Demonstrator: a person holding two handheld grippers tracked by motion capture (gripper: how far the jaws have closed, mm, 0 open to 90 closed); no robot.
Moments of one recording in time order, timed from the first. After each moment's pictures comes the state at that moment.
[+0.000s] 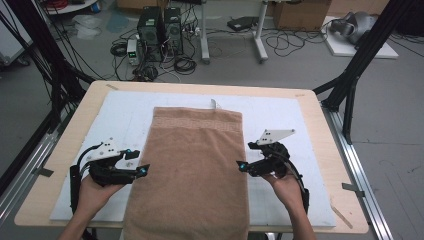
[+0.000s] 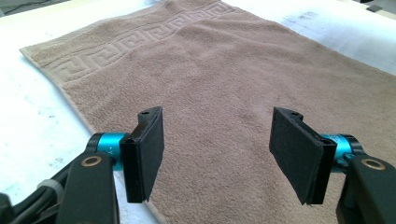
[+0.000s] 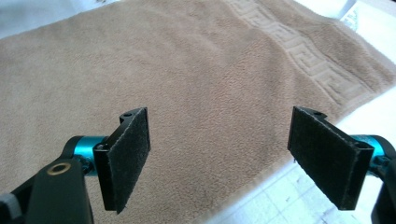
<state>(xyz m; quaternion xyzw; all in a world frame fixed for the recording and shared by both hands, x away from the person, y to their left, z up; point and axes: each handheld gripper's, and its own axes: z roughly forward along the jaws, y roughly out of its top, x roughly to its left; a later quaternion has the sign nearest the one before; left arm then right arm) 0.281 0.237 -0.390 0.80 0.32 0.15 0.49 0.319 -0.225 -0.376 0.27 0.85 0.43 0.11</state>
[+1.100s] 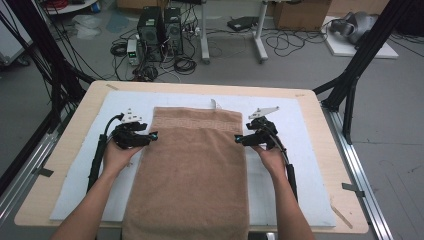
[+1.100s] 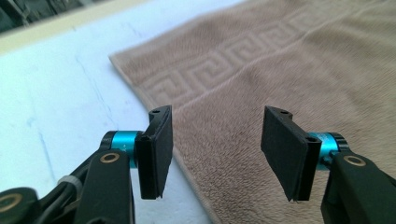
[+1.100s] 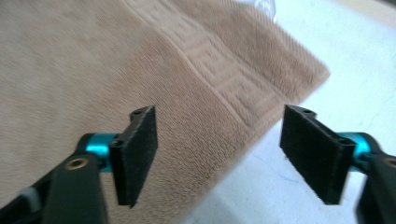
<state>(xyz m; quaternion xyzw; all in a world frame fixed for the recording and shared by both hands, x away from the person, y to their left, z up) 0.399 0.217 -0.424 0.80 0.40 0.21 0.39 0.421 -0.216 -0.416 0.35 0.85 0.37 0.14</state>
